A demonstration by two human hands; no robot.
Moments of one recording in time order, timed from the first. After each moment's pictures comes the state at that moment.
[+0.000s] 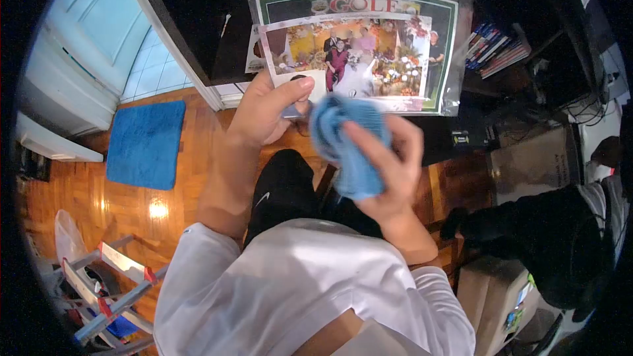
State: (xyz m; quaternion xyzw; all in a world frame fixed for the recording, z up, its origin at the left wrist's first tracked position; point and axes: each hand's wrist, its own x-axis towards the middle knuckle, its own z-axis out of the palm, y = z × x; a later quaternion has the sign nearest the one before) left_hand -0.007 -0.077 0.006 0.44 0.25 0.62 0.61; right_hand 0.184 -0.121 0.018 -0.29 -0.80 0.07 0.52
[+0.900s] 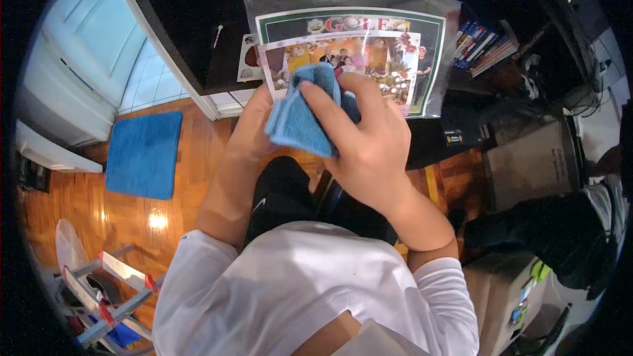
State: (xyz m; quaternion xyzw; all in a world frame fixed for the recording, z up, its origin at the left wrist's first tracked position) left_hand 0.008 -0.084 0.006 0.36 0.15 0.61 0.69; right_hand 0.170 -0.096 0.056 -0.28 -0.84 -0.13 0.45
